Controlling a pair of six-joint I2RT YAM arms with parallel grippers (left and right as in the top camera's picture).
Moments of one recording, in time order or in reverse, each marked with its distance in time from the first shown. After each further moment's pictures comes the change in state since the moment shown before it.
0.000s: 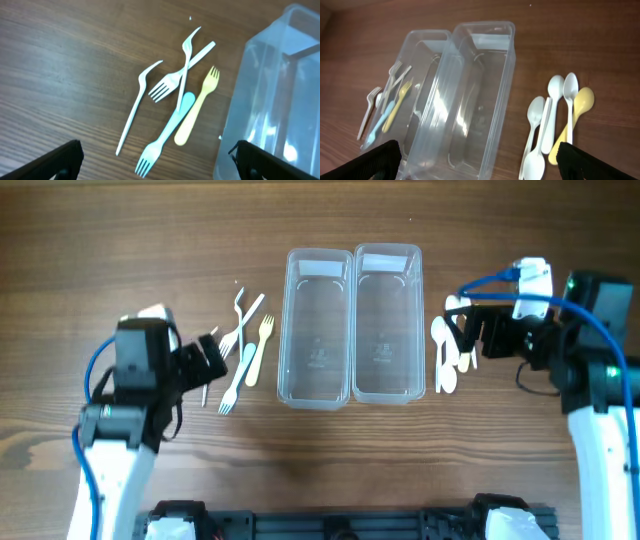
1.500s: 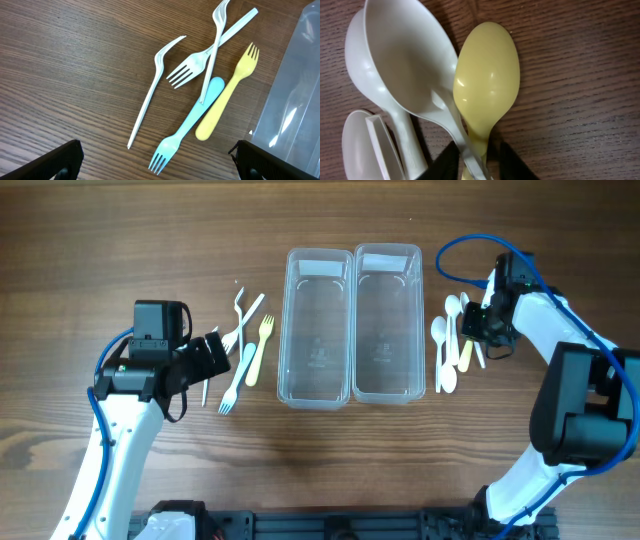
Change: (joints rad) left arm 0.000 0.189 0.031 -0.026 -0.034 0.010; right arm -0.013 0.774 0.010 0.276 0.447 0.155
